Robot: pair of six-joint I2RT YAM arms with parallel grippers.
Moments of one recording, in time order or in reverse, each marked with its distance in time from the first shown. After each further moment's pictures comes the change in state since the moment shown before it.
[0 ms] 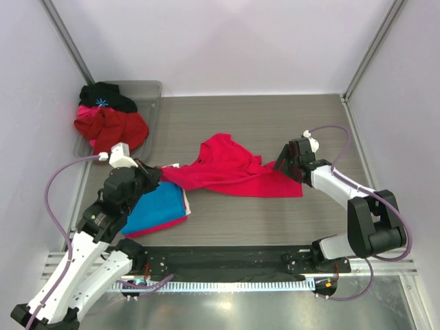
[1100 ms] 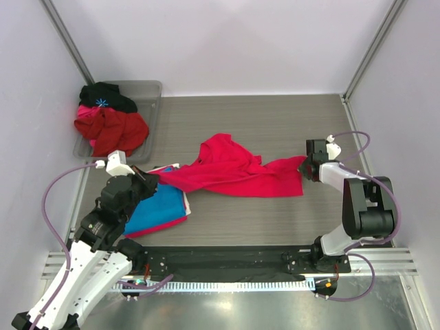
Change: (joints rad) left arm 0.000 -0.108 -0.074 -0.030 -0.023 -0.006; right arm -0.224 0.153 -0.032 0.129 0.120 0.026
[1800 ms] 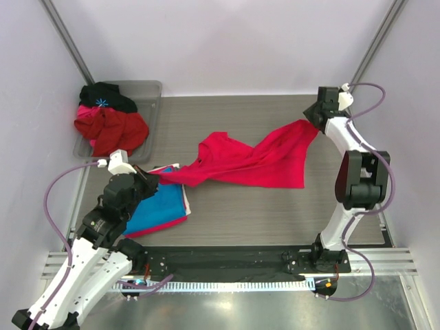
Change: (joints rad) left arm 0.000 0.028 -0.001 -0.001 -0.007 0.000; right arm -0.053 0.254 0.692 -0.158 -0.026 0.073
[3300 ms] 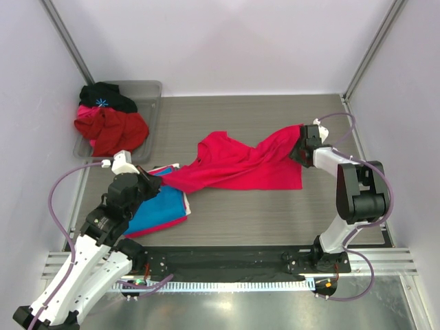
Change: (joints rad) left arm 0.000 0.023 -0.024 0.001 0.017 -0.019; right arm 0.101 -0.107 -0.474 0.113 -0.041 -0.234
